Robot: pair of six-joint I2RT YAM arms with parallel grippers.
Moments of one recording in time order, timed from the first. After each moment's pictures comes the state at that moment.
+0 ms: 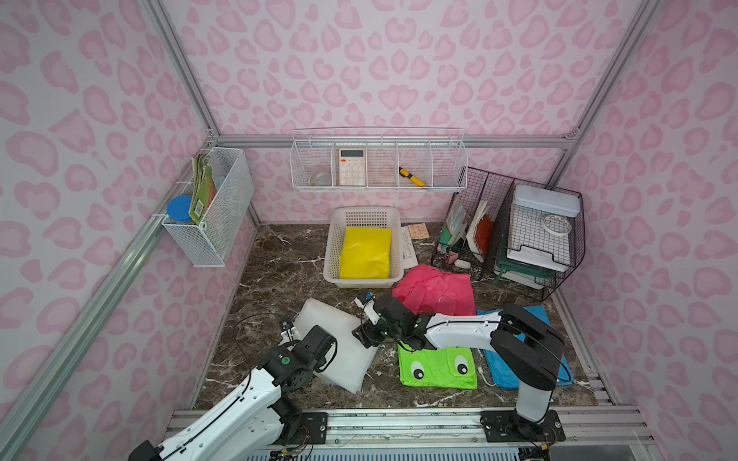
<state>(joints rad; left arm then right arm) -0.62 0.83 0.49 -0.94 -0.46 -1.06 1.05 1.88 1.05 0.11 -0.06 0.28</state>
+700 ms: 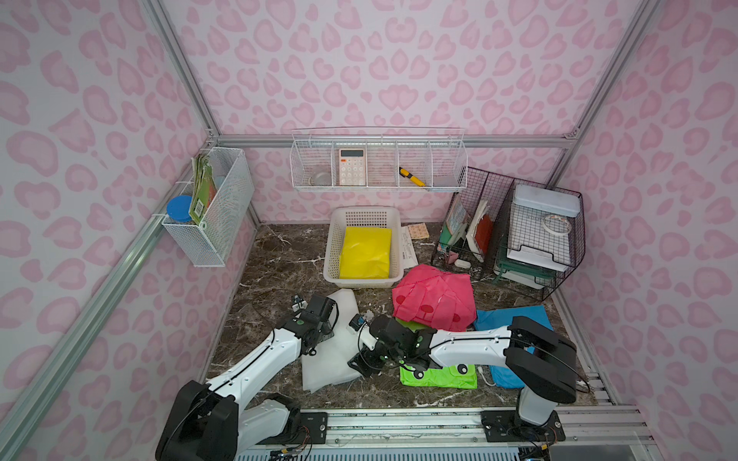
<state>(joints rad) -0.40 1.13 0.61 -0.66 -0.36 -0.82 1.18 1.75 0.97 0.07 -0.14 0.29</state>
